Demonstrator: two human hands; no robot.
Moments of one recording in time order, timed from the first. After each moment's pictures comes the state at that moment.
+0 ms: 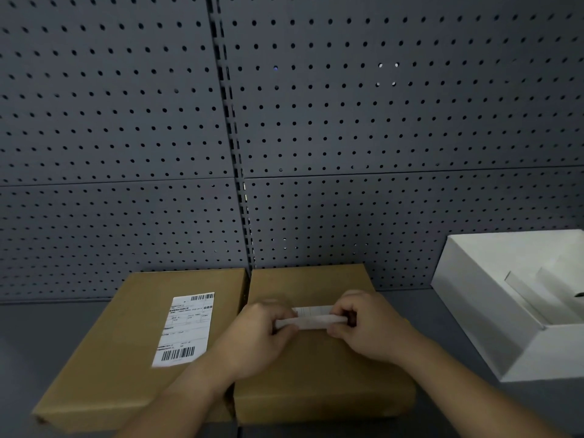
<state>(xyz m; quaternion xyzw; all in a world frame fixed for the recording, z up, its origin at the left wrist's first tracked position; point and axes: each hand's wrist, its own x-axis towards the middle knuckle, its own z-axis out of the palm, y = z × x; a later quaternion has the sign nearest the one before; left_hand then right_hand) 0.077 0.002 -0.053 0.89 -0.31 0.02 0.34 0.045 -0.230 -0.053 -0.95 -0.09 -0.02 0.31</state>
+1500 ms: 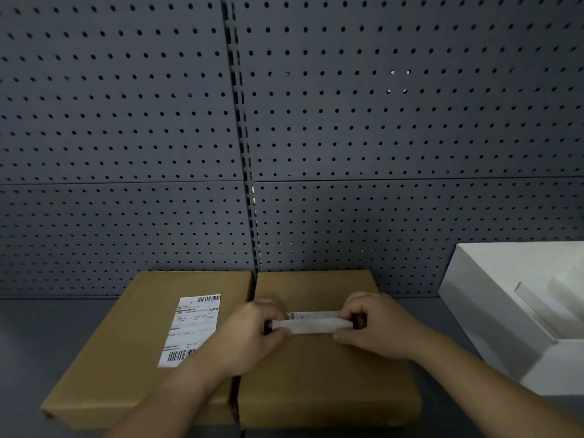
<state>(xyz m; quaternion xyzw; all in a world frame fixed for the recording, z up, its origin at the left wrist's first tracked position) 0.084 0.021 -0.050 0.90 -0.30 0.01 0.33 0.057 -0.246 -0.047 -0.94 -0.13 0.03 0.31</state>
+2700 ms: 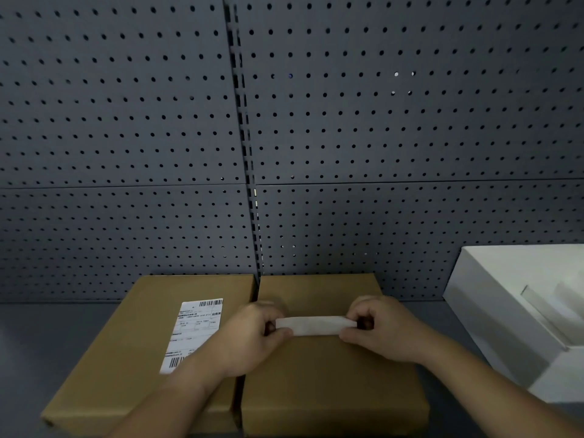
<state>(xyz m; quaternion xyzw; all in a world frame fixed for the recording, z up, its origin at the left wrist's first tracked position) 0.093 0.022 -0.045 0.90 -0.30 -0.01 0.31 0.060 -0.250 -0.046 -0.94 -0.12 0.04 0.32</state>
